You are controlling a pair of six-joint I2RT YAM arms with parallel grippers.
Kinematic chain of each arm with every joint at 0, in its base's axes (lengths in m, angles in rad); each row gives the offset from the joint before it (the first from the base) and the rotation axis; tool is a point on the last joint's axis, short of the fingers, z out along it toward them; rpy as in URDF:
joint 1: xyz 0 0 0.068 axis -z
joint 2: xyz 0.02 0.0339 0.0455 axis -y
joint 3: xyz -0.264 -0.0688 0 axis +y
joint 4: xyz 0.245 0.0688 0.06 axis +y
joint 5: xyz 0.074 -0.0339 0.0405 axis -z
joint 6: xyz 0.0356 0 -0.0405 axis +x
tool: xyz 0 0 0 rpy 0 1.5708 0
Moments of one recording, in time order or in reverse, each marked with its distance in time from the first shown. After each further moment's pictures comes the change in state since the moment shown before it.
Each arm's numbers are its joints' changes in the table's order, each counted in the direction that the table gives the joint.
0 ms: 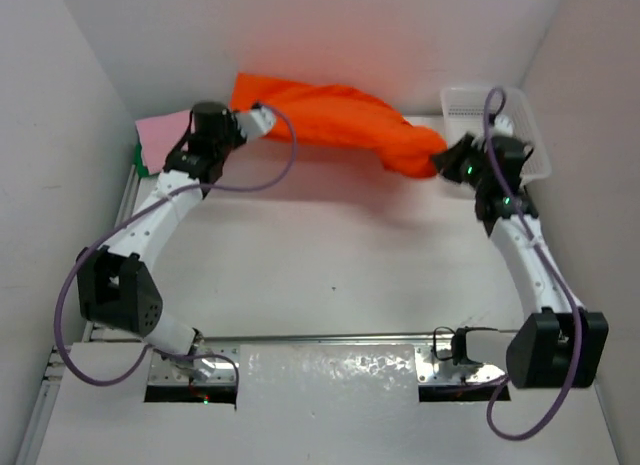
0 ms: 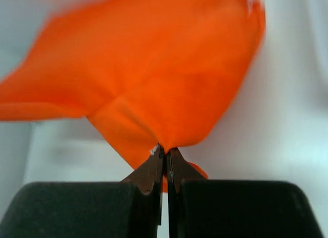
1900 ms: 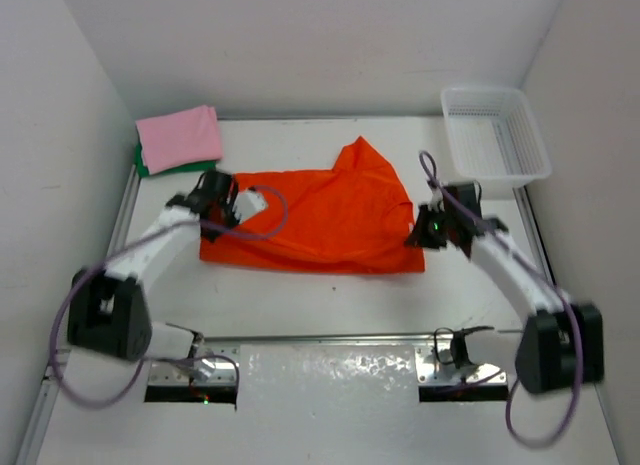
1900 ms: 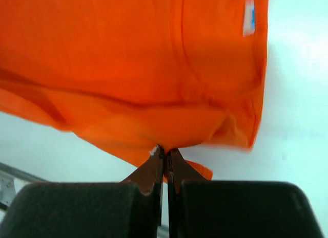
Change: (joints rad) left arm 0.001 0.261 0.541 0.499 0.026 -0.135; right arm -0.188 0.176 0.431 0.392 -0.002 -0.172
